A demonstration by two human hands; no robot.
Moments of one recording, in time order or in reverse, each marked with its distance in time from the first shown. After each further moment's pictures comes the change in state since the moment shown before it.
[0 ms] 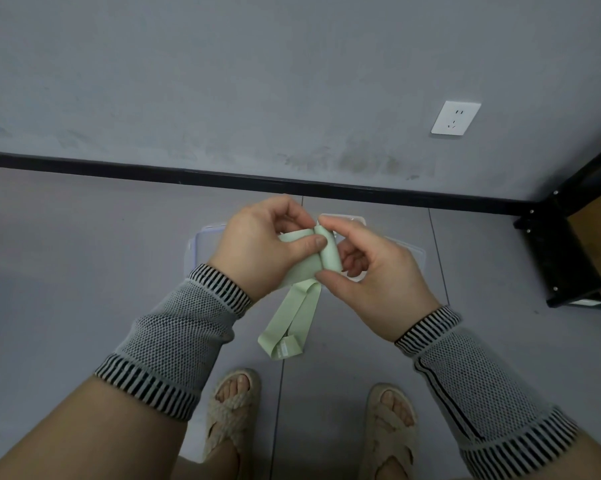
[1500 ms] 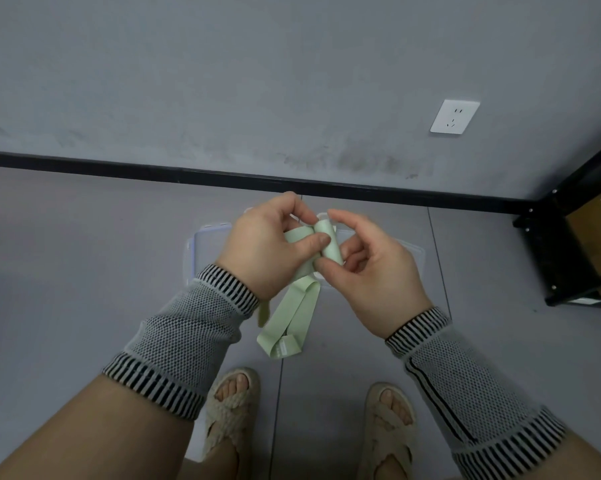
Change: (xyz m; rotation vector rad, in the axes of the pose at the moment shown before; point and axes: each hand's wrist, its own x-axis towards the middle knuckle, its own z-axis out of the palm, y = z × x) left_hand 0.004 -0.003 0.008 0.105 -0.007 0.011; right_hand 0.001 -0.003 0.004 0.108 0.092 0.143
